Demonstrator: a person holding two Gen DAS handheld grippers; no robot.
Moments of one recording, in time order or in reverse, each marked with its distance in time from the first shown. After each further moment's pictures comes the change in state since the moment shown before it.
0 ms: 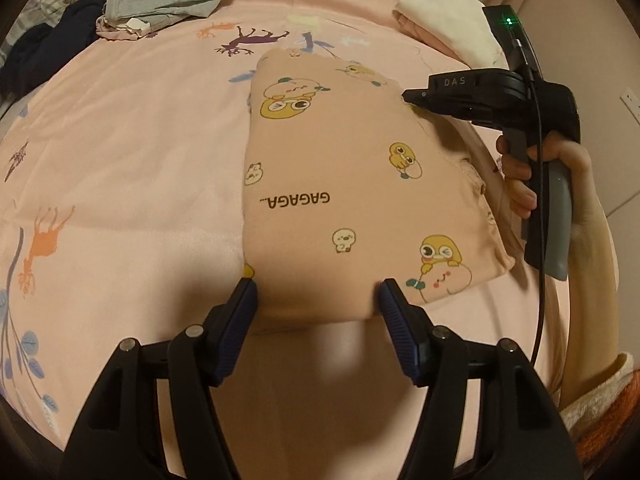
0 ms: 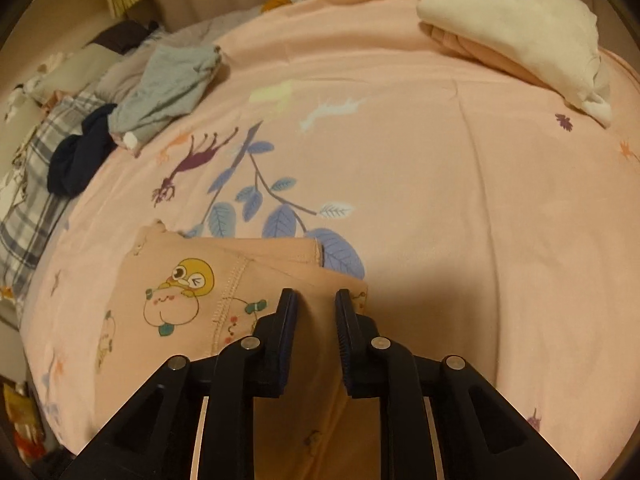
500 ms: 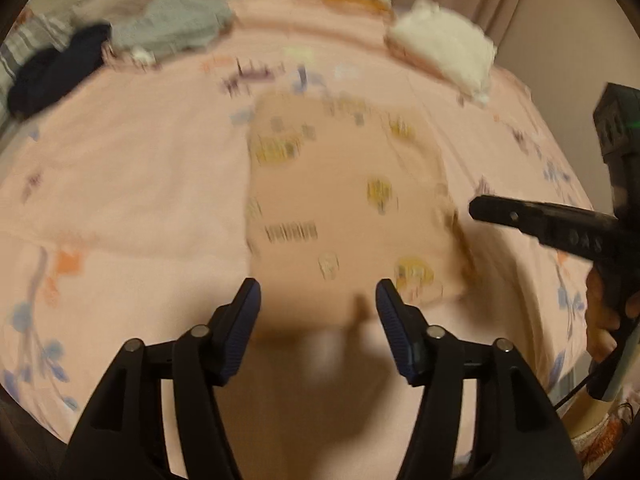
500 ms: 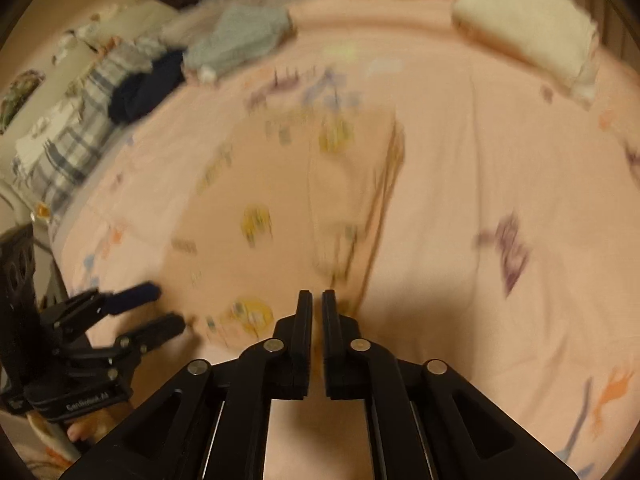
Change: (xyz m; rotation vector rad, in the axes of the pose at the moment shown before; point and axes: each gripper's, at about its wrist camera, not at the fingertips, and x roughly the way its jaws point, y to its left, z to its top) left arm -0.037 -0.008 0.010 0.016 -0.122 0.010; right arm -0.114 0.032 -0.087 -0.128 0.072 0.086
